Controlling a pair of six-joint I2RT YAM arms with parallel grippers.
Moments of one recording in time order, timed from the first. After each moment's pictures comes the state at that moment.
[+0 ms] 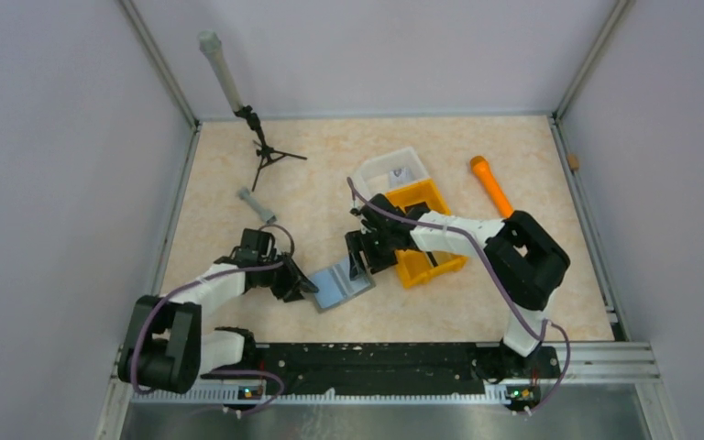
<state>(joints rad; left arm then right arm) -0.18 1.18 0.40 -0.36 0.51 -0.86 0.86 1.81 1.14 -0.39 -0.28 0.50</state>
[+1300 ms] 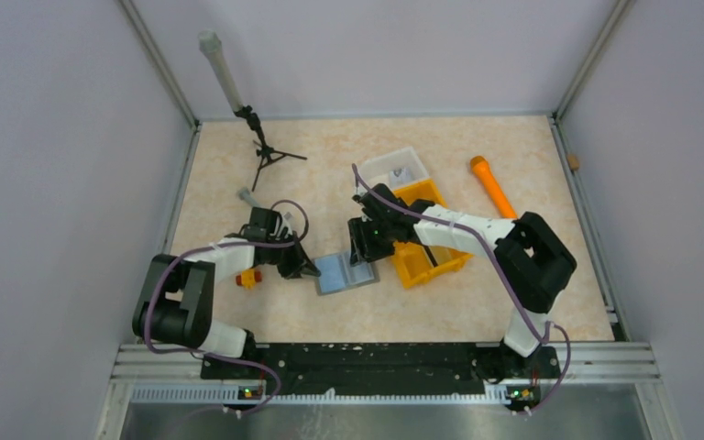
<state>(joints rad) -0.19 1.45 0.58 -0.24 0.54 -0.63 0.84 1.78 1.20 -0.42 -0.21 0.54</state>
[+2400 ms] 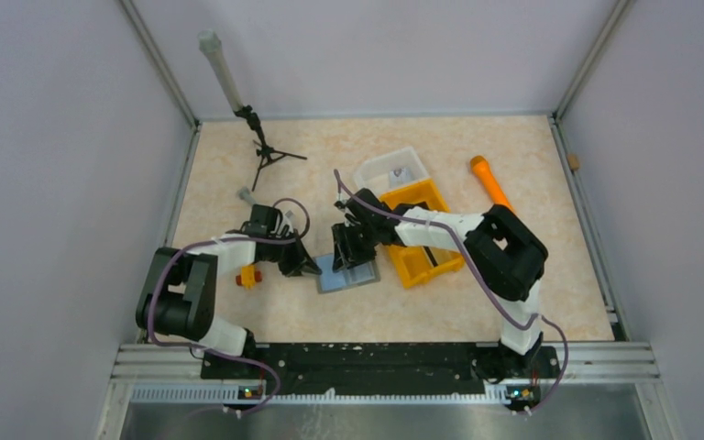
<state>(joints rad) -0.19 1.49 0.60 -0.24 0.57 -0.62 0.88 1.93 1.25 -0.27 -0.35 0.57</state>
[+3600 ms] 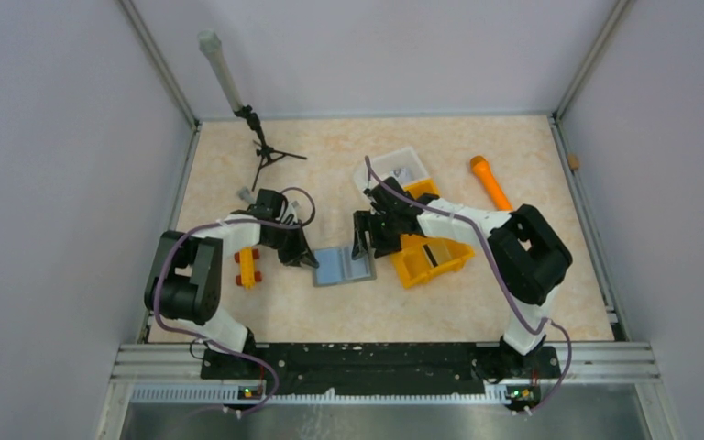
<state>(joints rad) -0.19 1.60 0.79 -0.42 0.50 -0.48 0.76 1.83 1.20 -0.40 -0.28 0.59</state>
